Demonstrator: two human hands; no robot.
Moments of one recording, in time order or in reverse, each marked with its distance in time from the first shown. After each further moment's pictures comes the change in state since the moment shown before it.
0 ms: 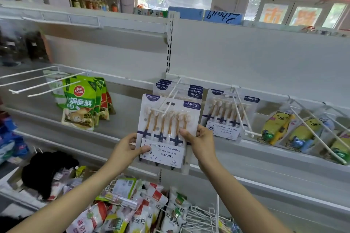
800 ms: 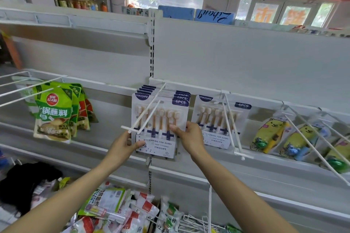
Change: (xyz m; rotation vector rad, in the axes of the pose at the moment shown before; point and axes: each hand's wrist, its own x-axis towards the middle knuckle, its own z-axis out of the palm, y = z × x) left_hand 0.084 -0.005 0.030 0.259 0.008 0.010; right_hand 0.089 0.017 -0.016 -0.325 -0.022 0.013
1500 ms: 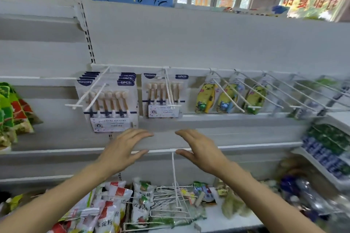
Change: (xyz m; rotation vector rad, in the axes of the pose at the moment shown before) left_hand -0.085 0.074 0.077 0.494 -0.230 0.835; right_hand -0.183 0.040 -0.149 -0.966 -0.090 -0.330
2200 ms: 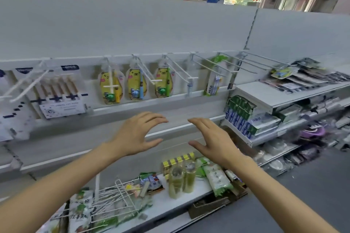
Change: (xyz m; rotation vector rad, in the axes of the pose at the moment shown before) left_hand 0.161 0.294 0.116 -0.070 -0.005 0.467; right_hand -0.256 0.203 -0.118 -0.115 0.182 0.289
